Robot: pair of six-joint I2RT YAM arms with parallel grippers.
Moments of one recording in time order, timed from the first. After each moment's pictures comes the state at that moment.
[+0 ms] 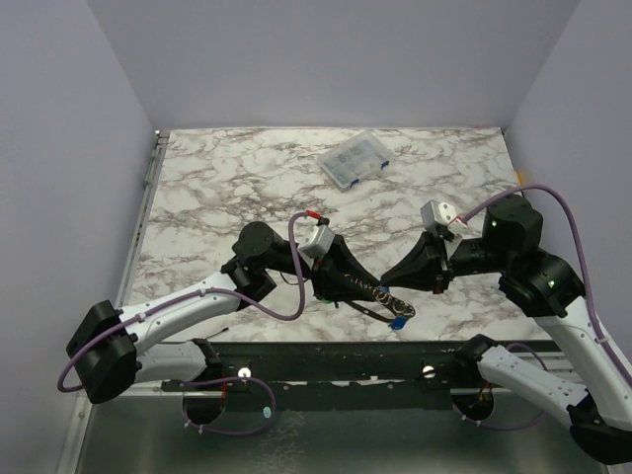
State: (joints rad) left arm -0.92 1.17 0.76 0.76 0.98 -0.37; right arm 0.59 0.81 1.14 -0.62 -0.98 -0.16
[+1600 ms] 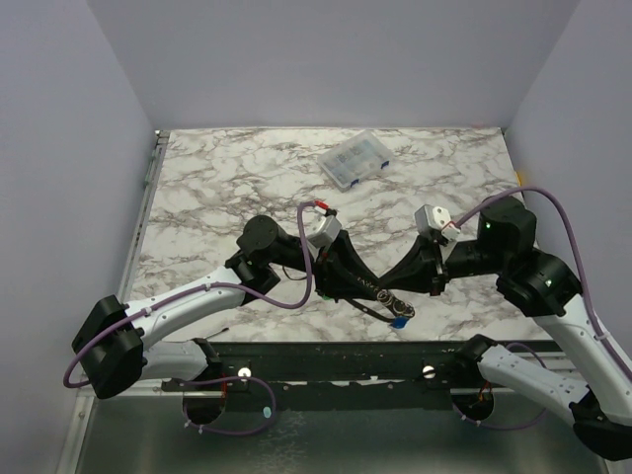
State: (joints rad) left arm -0.90 1.22 0.81 0.76 1.02 -0.49; right arm 0.64 0.82 1.14 -0.64 -0.95 -0.19
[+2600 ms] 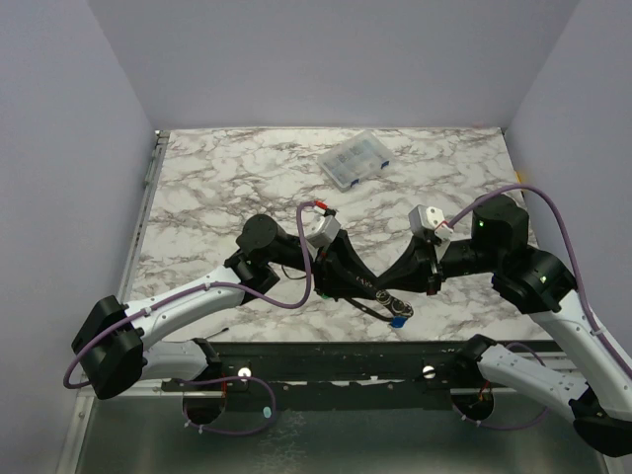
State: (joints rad) left arm -0.89 1.22 0.81 0.75 1.04 -0.47; right arm 0.66 0.84 1.14 -0.65 -0.93 -0.22
